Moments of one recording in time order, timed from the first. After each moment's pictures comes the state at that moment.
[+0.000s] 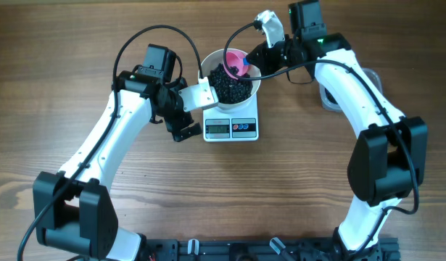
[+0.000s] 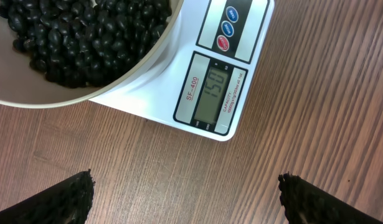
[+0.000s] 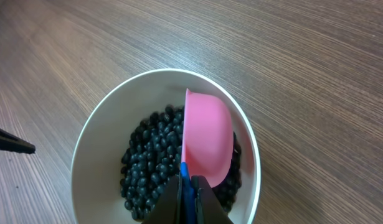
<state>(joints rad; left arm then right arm) -0.26 1.66 1.27 -0.91 0.35 0.98 0.26 1.98 1.62 -0.59 -0.55 -0.16</state>
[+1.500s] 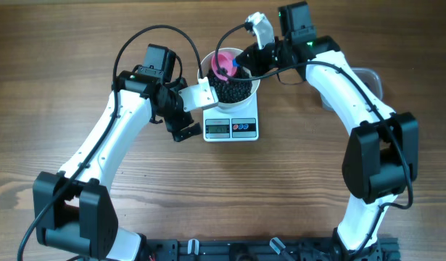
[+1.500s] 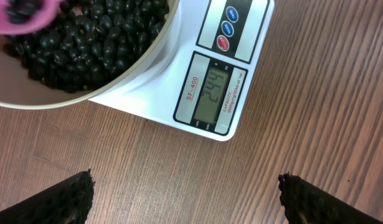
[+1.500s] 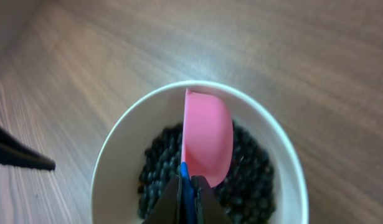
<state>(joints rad) -0.26 1.66 1.27 -0.91 0.35 0.98 0.29 2.01 1.62 -0.50 -0.61 -0.09</state>
